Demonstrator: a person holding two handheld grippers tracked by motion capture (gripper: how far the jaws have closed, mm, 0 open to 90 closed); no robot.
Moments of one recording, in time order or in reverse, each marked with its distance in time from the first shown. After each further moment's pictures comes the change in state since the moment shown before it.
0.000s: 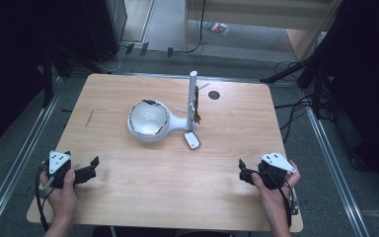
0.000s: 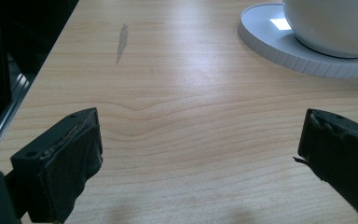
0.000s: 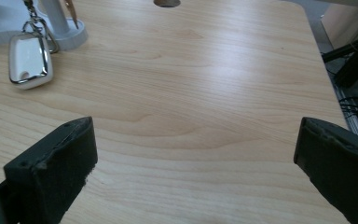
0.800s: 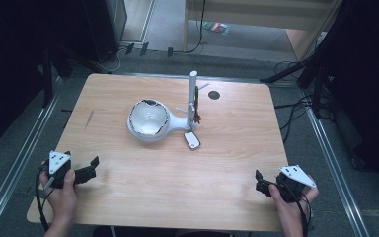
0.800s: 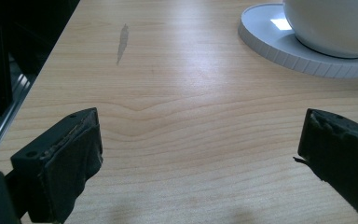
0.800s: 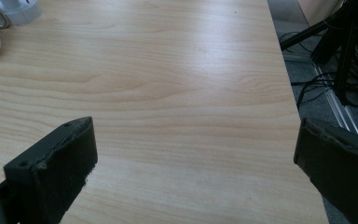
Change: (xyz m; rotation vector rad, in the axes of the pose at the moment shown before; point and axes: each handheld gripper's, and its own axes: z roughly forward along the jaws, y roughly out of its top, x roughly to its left) left arm 0.000 0.000 0.000 -0.001 0.001 0.001; right arm -0.037 -0.033 -0.024 0.030 -0.064 0.064
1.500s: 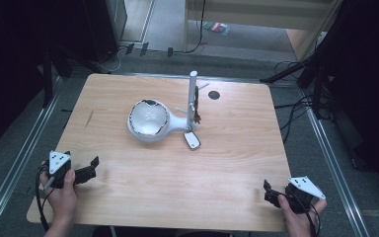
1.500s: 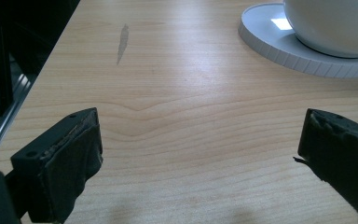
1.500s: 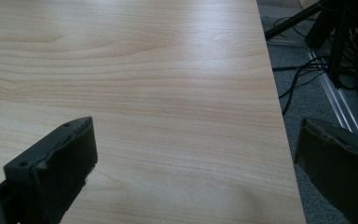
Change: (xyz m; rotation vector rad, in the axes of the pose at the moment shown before) left arm 0.000 0.000 0.000 0.000 0.002 0.001; right arm -0.025 -0.032 -0.007 0.031 -0.015 0.023
